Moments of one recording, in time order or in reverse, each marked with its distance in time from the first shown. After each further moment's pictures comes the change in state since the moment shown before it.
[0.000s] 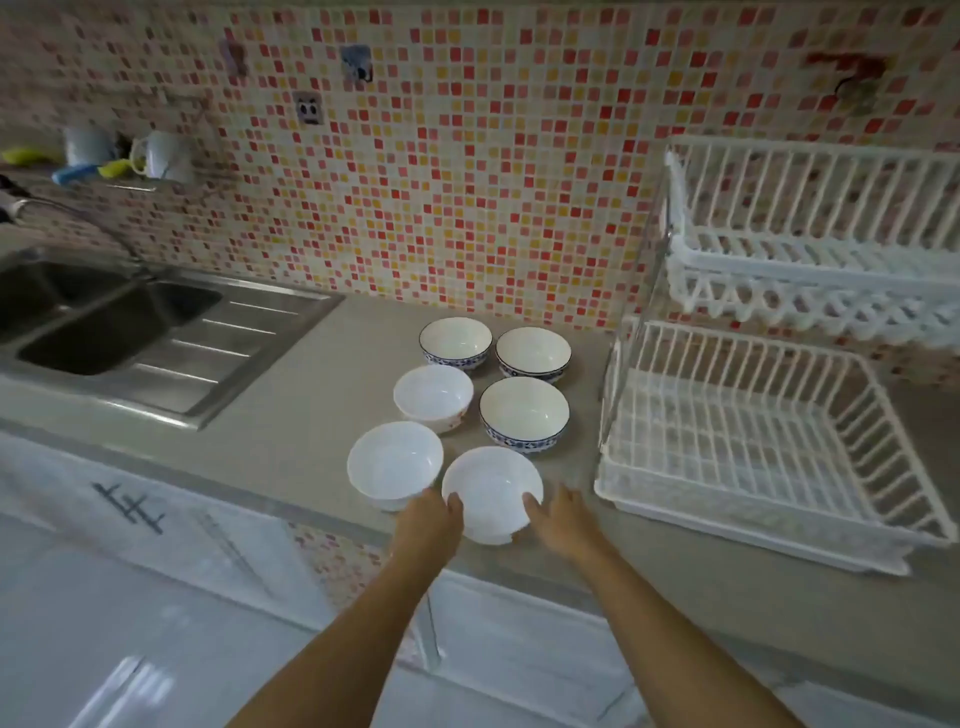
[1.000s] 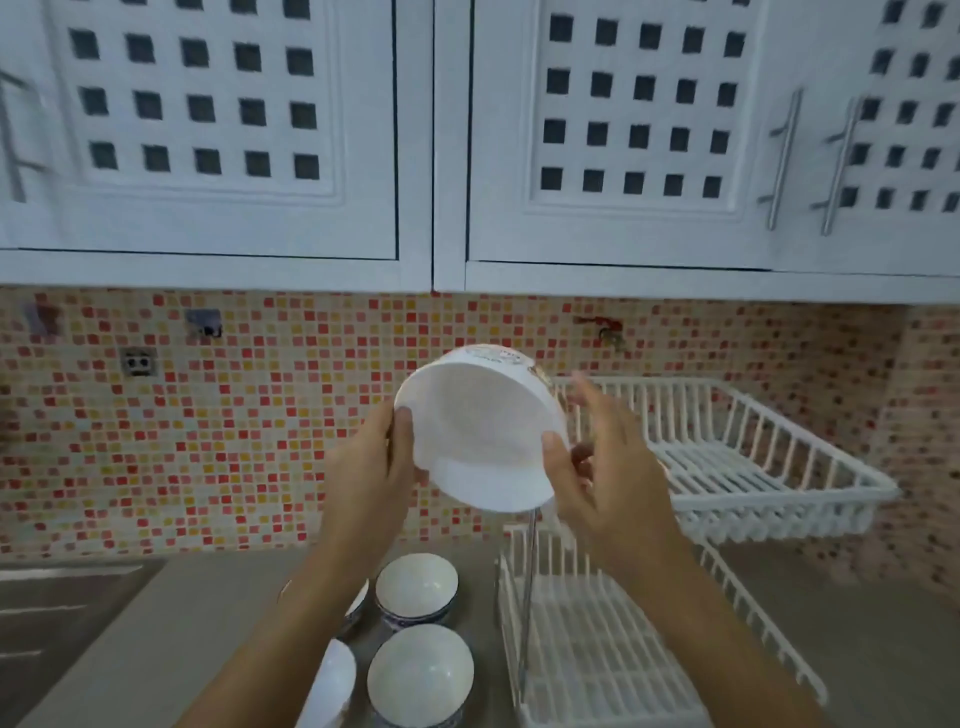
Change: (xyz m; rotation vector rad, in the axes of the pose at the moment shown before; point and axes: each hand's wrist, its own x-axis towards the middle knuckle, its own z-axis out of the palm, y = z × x) left_hand 0.028 0.196 -0.252 -0.669 0.438 0.840; right_hand -0.103 -0.137 -0.271 -0.024 1.034 -0.628
